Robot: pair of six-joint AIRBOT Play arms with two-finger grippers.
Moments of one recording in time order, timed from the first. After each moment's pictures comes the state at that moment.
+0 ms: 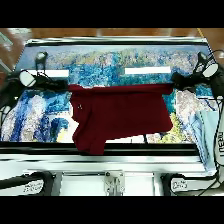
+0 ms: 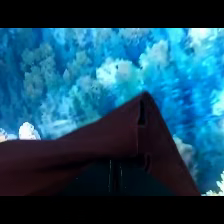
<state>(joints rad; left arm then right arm) -0.11 -1.41 1.29 1.35 -0.91 -1.57 -0.19 -1.57 1.46 -1.23 1.01 1.63</state>
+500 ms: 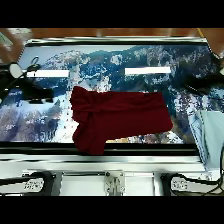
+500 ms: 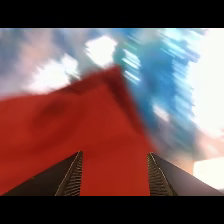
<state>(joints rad) 0.02 -1.43 1.43 1.55 -1.44 -1.59 -0.32 -1.47 1.48 -1.31 1.26 1.52</state>
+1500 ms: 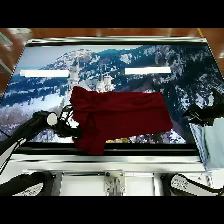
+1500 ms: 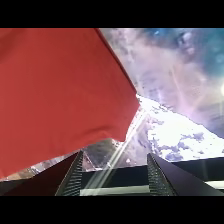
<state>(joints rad) -0.34 -1.23 0.71 1.33 -1.00 -1.61 -0.54 -1.34 1.10 -1.18 1.37 1.37</state>
